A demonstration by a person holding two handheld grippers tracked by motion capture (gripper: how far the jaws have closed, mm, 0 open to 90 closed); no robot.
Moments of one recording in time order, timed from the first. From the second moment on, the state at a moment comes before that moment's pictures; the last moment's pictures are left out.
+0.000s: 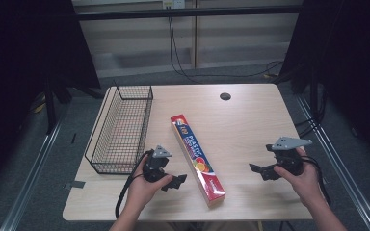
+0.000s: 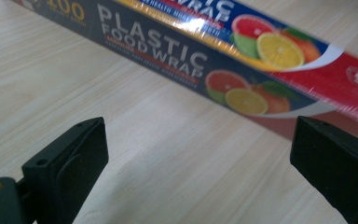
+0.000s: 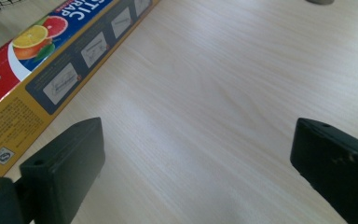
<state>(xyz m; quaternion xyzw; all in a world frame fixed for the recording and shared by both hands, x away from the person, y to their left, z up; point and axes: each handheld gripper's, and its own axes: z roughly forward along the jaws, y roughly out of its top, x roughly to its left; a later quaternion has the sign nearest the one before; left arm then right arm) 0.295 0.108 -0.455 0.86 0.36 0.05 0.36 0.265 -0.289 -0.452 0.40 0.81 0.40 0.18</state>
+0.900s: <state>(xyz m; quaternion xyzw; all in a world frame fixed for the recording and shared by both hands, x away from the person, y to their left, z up) 0.356 0.047 -0.436 0.81 0.51 -0.03 0.28 0.269 -0.293 -0.455 0.42 0.79 0.40 0.19</state>
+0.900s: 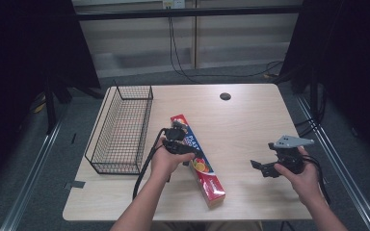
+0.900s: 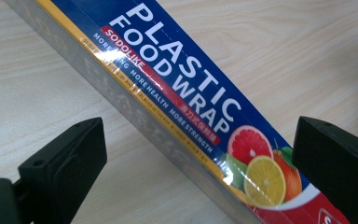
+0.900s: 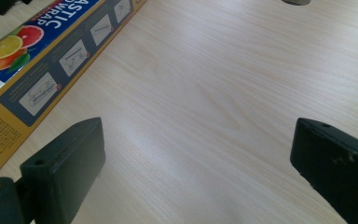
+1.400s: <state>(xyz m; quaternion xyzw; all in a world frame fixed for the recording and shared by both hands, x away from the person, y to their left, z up) 0.365 0.025 -0.453 0.79 0.56 -0.01 0.25 0.269 -0.293 -0.453 0.42 0.79 0.41 0.20</state>
